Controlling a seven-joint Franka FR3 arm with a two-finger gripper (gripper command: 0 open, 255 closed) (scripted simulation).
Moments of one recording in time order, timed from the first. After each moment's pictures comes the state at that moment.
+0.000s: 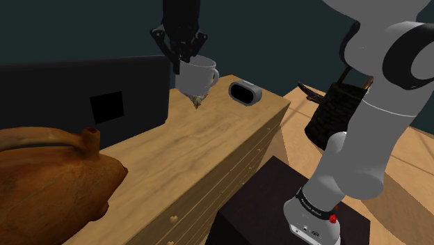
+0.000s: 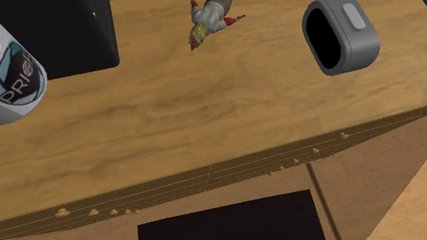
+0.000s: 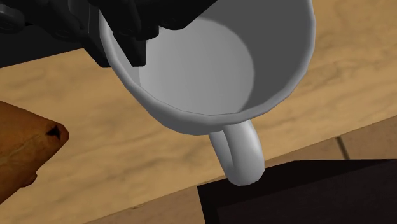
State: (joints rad) arm 0.33 0.11 0.36 -1.34 -0.07 1.40 0.87
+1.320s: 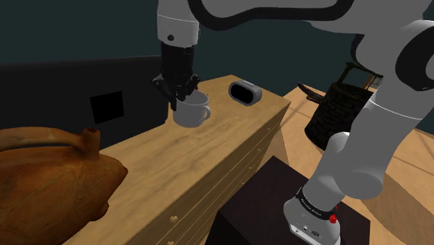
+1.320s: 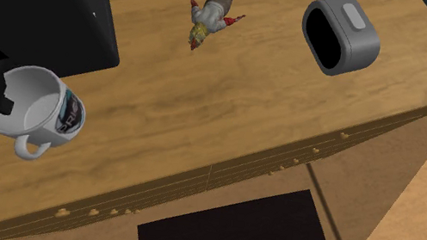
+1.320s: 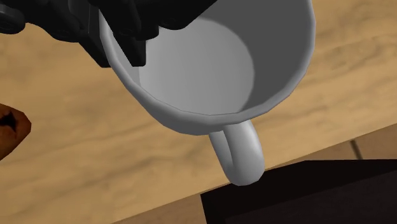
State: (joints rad) arm 0.32 0.04 0.34 -1.71 -0.04 1.70 0.86
